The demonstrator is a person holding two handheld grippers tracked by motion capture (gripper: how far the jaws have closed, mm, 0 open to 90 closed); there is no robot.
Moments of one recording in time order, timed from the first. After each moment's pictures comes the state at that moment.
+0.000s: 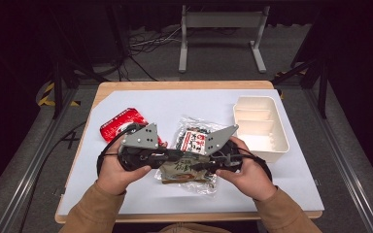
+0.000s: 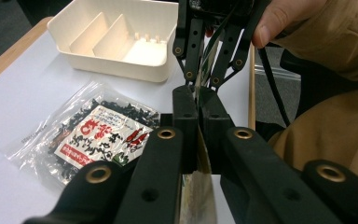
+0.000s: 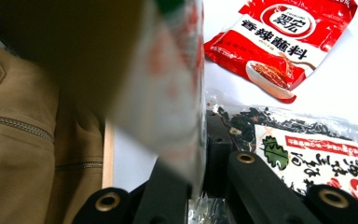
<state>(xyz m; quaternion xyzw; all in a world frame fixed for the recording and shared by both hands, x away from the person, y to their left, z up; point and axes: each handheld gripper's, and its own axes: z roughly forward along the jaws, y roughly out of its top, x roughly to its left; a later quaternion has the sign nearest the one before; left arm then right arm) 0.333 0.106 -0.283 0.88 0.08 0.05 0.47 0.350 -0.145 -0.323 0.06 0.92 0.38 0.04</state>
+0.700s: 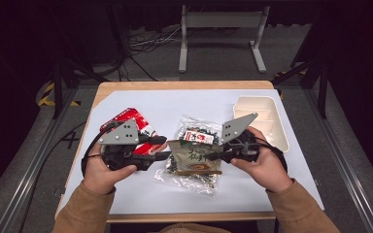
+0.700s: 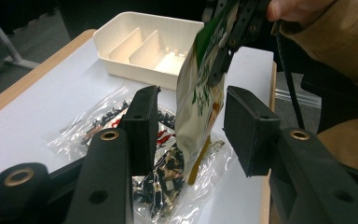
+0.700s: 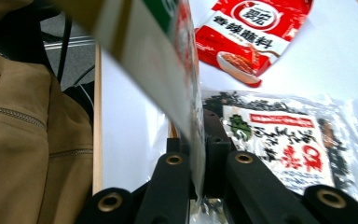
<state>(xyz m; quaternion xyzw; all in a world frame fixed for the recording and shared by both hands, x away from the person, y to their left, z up) 0.331 0.139 -0.281 0.84 0.13 0.09 0.51 0.364 -0.183 -0.300 0.09 0.92 0.38 0.05</state>
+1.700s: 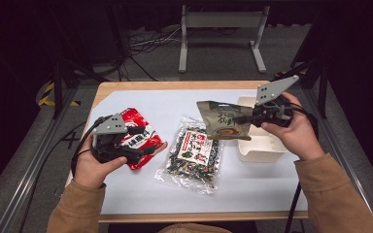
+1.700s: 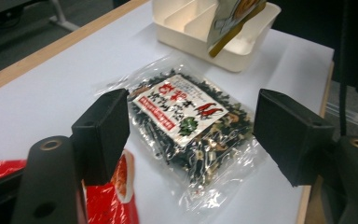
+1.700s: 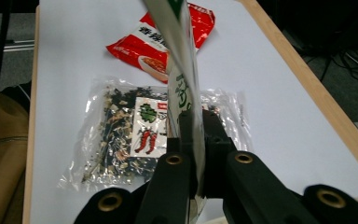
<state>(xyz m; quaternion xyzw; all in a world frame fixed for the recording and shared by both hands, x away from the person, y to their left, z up) 0.358 0.170 -0.305 0.83 0.24 0.11 0.48 0.414 -0.253 -0.245 0.11 0.91 0.39 0.13</state>
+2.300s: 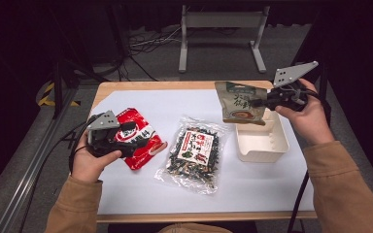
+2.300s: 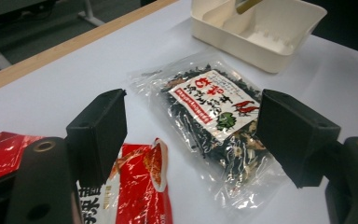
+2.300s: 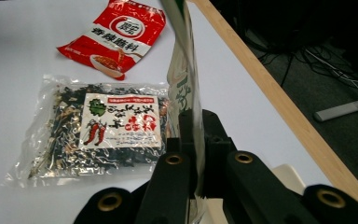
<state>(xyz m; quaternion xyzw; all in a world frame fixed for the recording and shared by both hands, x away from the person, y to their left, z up) 0.377 0.190 -0.323 0.81 0.29 0.13 0.49 0.449 -0.299 -0.236 0.15 0.89 0.40 0.17</state>
